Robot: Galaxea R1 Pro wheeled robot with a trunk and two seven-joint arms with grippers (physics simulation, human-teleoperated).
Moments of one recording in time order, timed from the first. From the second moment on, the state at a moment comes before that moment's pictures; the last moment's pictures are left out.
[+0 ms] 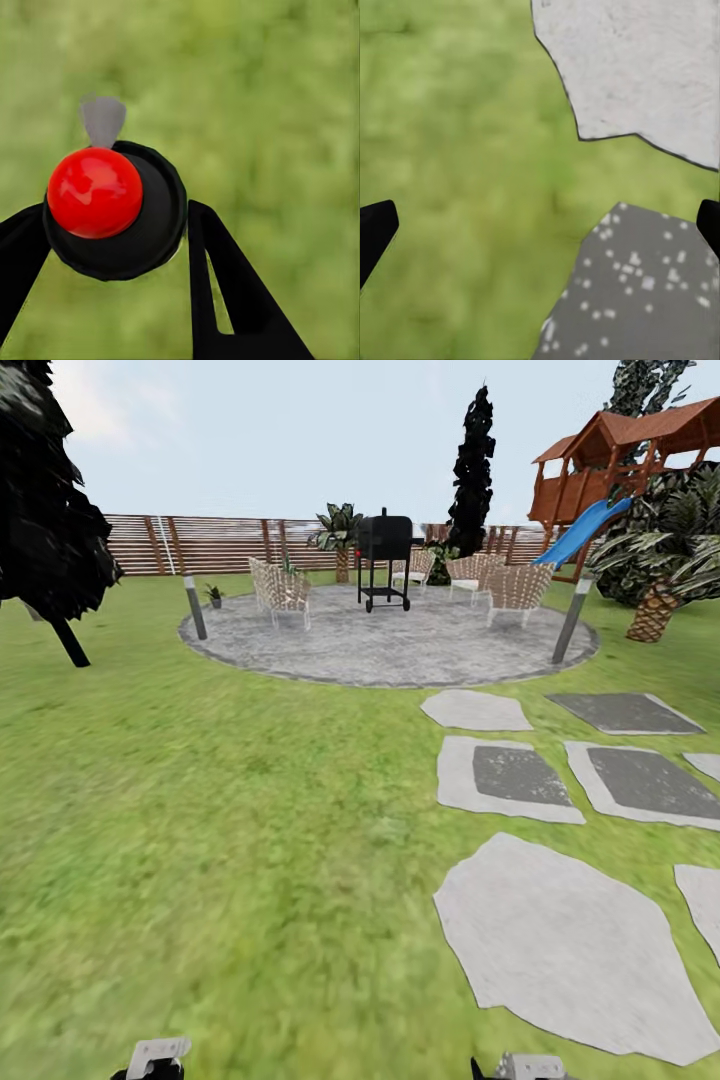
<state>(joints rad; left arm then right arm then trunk) -0.40 0.19 0.23 -0.08 -0.09 -0.33 -0.20 -0.33 0.03 -0.76 -0.17 0.68 -0.50 0.09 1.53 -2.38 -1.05</state>
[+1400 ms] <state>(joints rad) -0.40 0.19 0.24 -0.08 -0.09 -0.33 -0.20 -0.33 0.01 -0.76 -0.08 0.68 -0.82 0.09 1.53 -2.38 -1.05</state>
